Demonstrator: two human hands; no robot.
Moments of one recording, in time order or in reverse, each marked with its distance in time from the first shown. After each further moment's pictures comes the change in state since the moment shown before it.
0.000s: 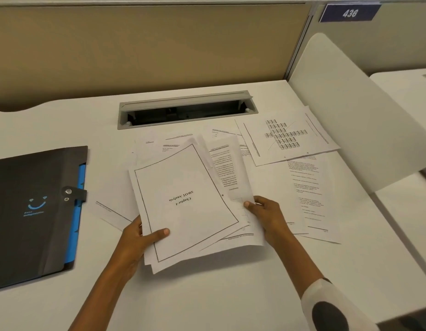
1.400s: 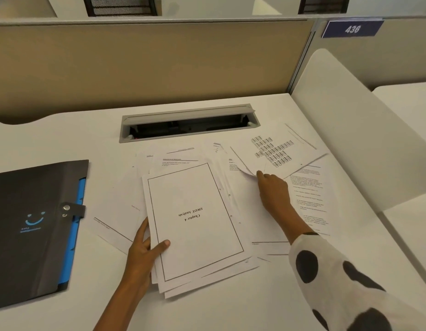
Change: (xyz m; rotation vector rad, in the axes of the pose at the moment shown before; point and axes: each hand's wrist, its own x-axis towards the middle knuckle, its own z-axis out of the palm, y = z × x) left_hand 0.019 -0.018 0.019 -0.091 0.104 0.033; right_hand 0.101 -0.048 -0.008 -1.545 0.292 -0.631
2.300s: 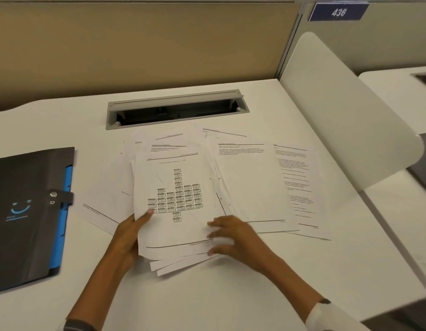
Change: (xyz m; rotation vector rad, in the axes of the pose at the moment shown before) left_hand 0.006 0.020 -0.004 -0.083 -0.050 -0.249; right_hand -0.148 -0.052 -0.020 0.832 -0.233 -0.351
